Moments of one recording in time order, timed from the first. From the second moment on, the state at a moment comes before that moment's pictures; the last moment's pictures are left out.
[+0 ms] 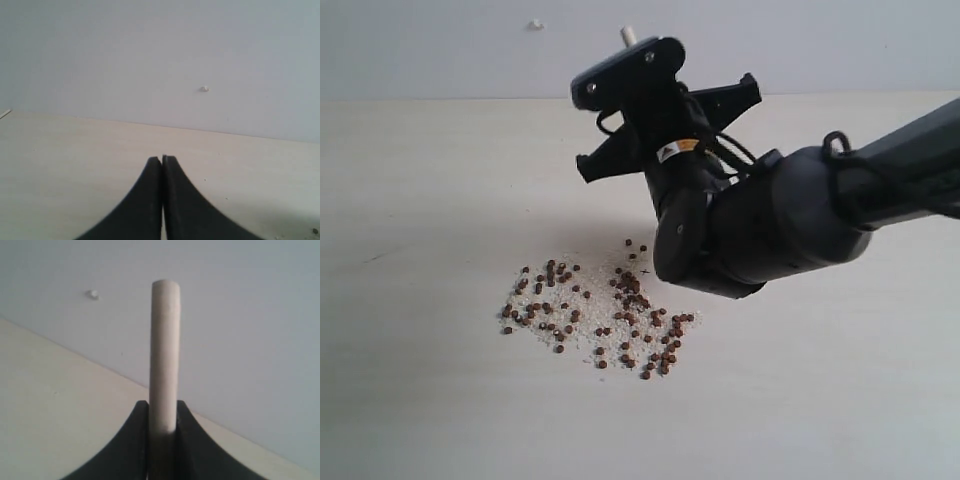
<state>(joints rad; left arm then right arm) -0.21 0.23 0.00 0.10 -0.11 -0.27 0.85 1.99 -0.98 0.87 -0.97 -0.87</state>
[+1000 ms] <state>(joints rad) -0.21 0.23 0.00 0.10 -0.11 -0.27 0.74 2.12 -0.98 0.14 -0.86 -0.29</state>
